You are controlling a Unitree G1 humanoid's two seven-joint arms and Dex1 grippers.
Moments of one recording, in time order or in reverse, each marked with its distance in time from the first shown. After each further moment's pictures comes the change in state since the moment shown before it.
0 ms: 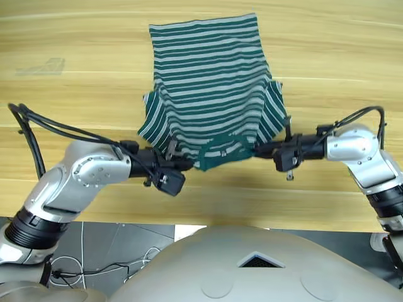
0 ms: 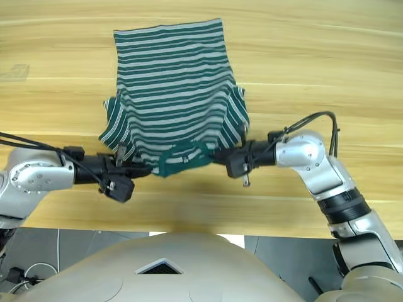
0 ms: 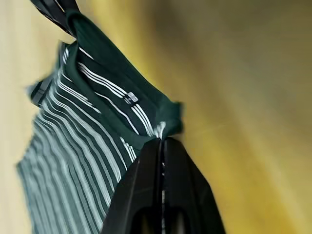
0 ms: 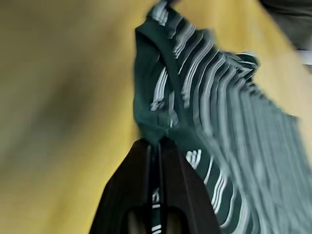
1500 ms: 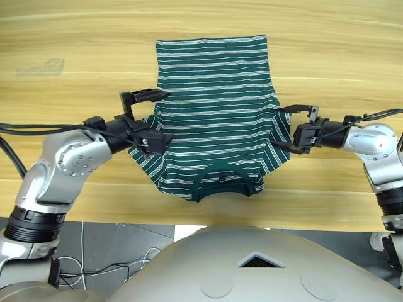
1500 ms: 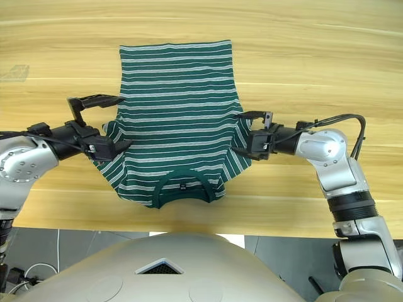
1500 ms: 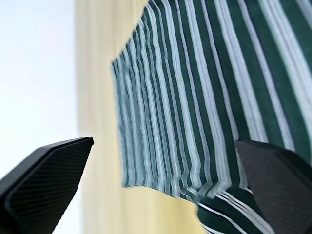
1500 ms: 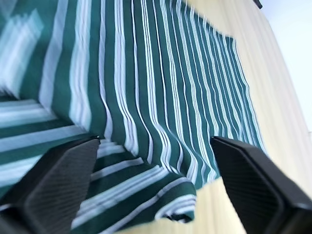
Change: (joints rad) left arm -0.039 -0.100 0.187 0.218 0.157 -0.045 0.401; right arm -0.032 0.054 -0.203 0.245 -0.142 -0.035 -0.232
